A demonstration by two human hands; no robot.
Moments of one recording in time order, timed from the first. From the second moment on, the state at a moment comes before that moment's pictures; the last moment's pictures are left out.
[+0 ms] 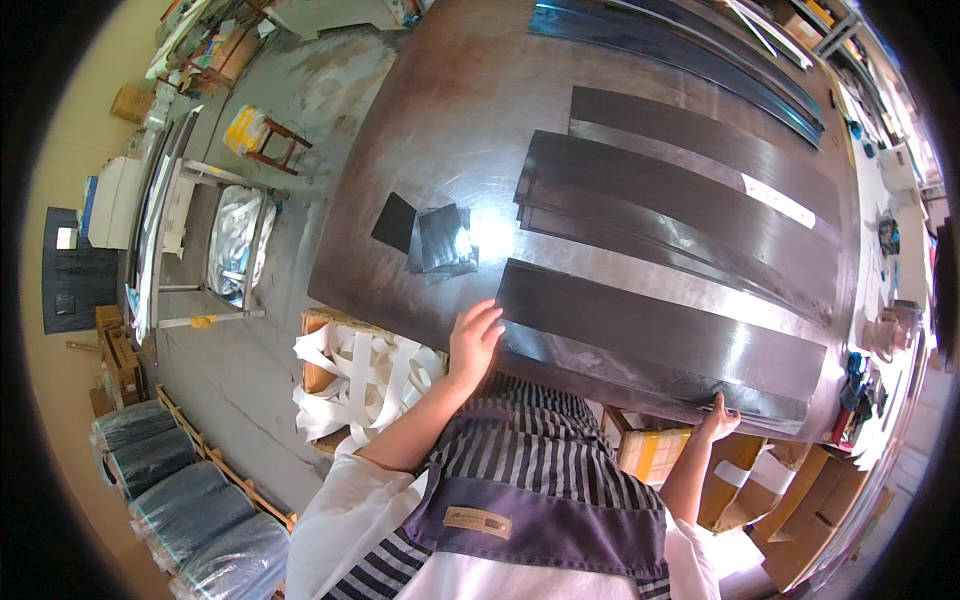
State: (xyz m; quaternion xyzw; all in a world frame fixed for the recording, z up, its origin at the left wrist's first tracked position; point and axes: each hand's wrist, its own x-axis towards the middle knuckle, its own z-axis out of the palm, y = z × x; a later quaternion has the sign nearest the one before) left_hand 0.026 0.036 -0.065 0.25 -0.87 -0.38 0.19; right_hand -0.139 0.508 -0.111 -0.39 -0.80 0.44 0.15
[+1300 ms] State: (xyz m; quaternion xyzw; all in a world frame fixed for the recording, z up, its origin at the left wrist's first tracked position) left_hand -0.019 -0.098 0.055 0.04 -0.84 -0.54 0.03; right_hand -0.104 0.239 0.018 0.14 -0.71 0.58 -0.37
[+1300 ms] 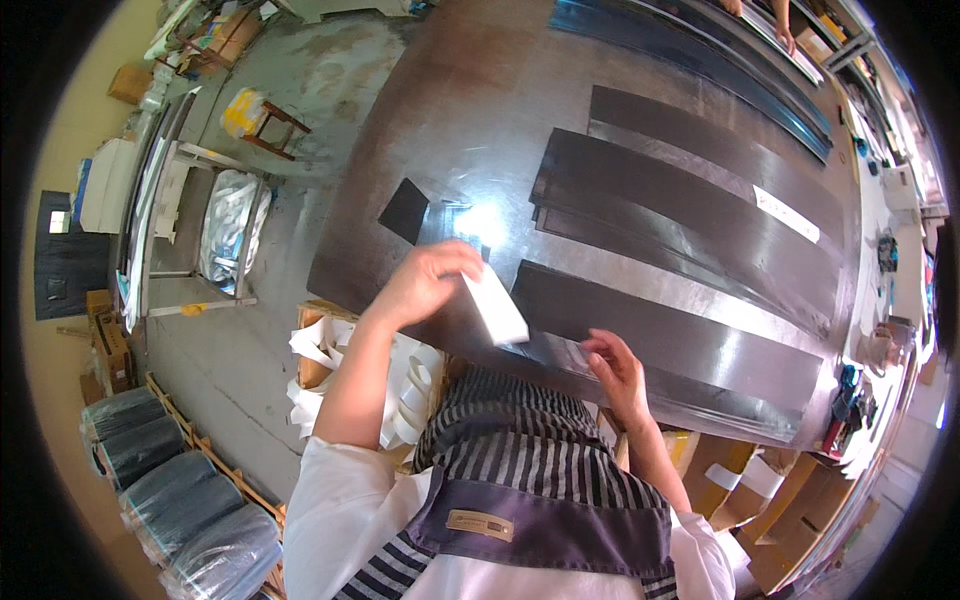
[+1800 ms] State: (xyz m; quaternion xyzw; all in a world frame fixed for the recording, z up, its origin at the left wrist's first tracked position) left_hand 0.049 0.040 0.007 0.26 -0.67 -0.69 -0.11; right_hand -0.081 0.199 0.000 0.11 -0.72 0.57 -0.39
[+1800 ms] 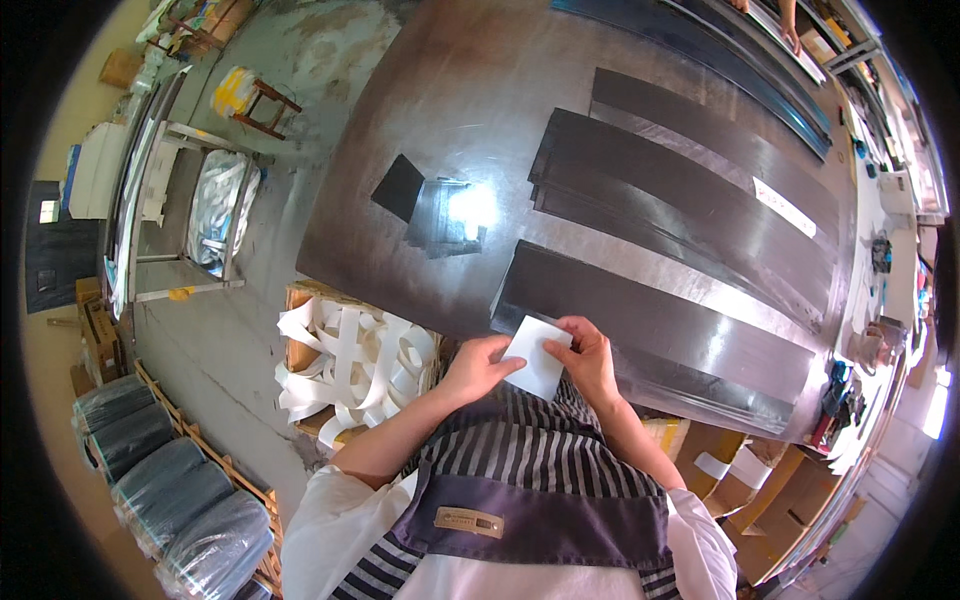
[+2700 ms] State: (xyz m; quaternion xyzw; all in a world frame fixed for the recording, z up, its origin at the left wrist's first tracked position) left_hand 0.040 0.034 -0.058 0.26 -0.82 -0.48 0.16; right_hand -0.099 0.154 -0.067 0.10 -0.84 0.46 -0.25
